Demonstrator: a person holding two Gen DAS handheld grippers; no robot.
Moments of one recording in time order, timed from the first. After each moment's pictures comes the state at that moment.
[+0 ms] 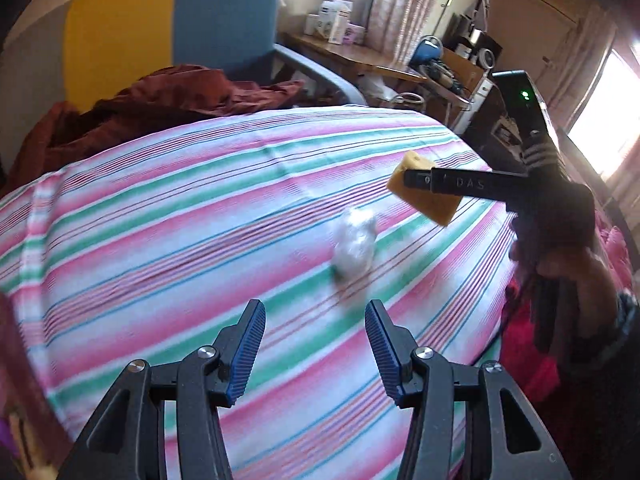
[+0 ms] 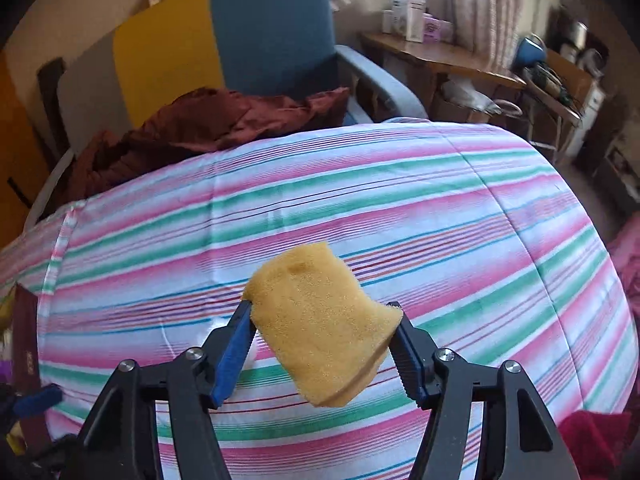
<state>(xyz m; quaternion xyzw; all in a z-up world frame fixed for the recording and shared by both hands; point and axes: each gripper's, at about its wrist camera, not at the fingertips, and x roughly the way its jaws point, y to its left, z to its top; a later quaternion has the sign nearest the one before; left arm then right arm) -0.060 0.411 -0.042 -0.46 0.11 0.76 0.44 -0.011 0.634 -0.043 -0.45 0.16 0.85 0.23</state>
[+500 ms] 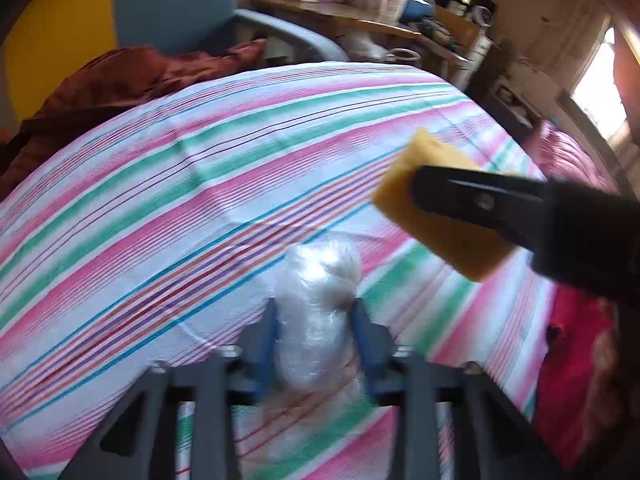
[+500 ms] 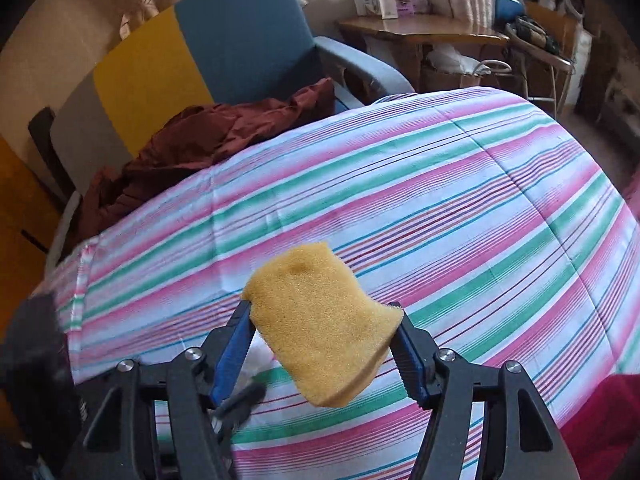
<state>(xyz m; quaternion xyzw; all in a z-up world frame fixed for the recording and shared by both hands) -0.081 0.525 -0.101 -0.49 0.16 0.73 0.44 -0.007 0.642 -0.047 -0.43 0.23 0.84 0.22</state>
